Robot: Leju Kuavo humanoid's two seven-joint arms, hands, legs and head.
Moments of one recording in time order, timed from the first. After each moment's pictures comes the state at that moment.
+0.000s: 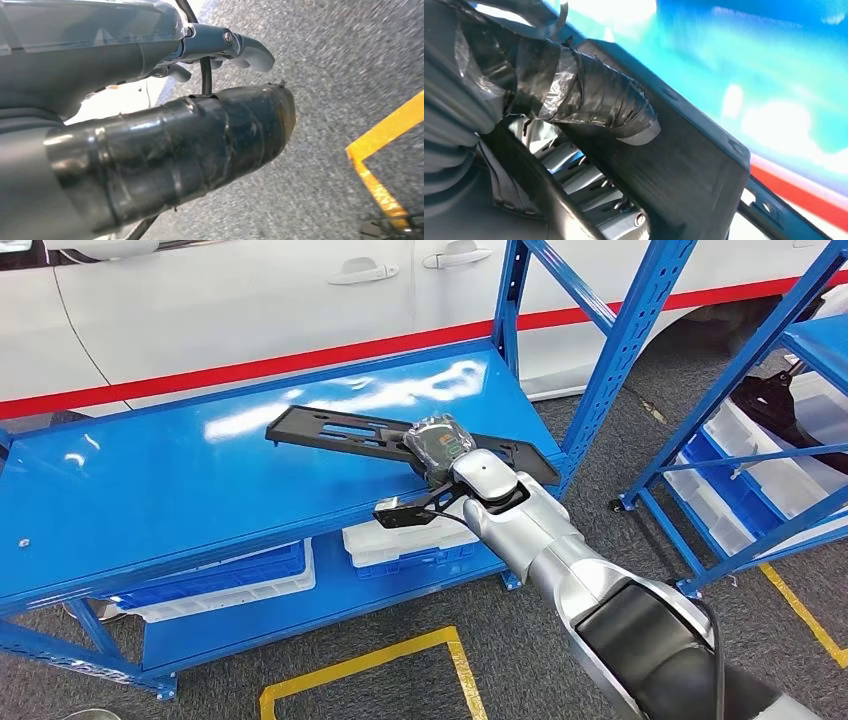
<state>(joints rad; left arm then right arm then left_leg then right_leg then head) -0.06 -0.10 0.54 -0.17 -1.31 -0.07 0.02 -0.96 0.05 0.84 -0.45 1.07 -0.15 -0.17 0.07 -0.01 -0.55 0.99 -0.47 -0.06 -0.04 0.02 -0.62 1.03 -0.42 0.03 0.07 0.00</state>
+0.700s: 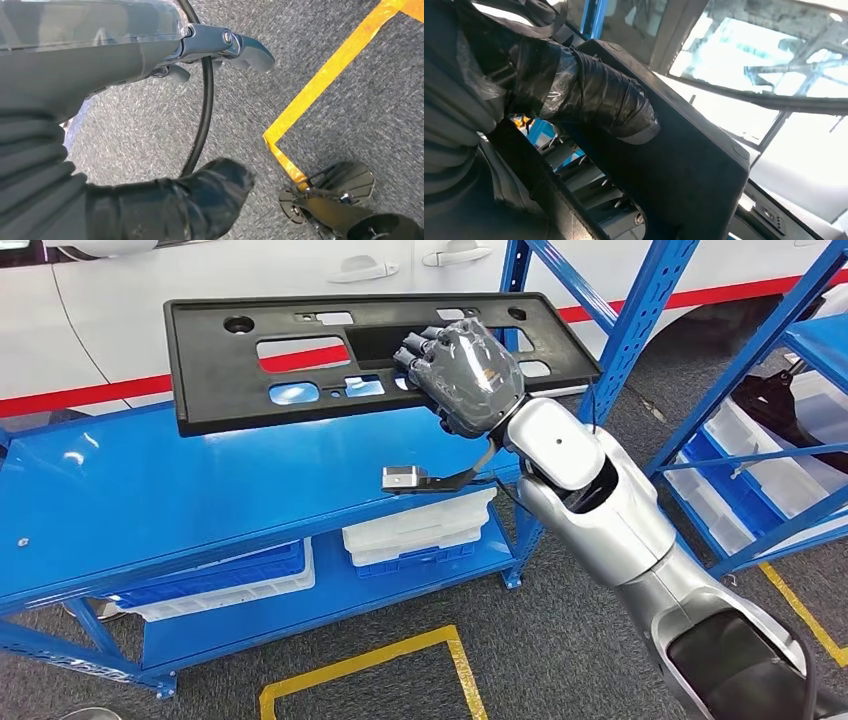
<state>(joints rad) -0.04 -0.10 0.56 -0.17 -1.29 -0.12 -0.33 -0.87 -0.24 0.86 -1.39 1.10 -0.04 -0.19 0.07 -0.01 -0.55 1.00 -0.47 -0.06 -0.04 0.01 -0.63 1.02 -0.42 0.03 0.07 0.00</state>
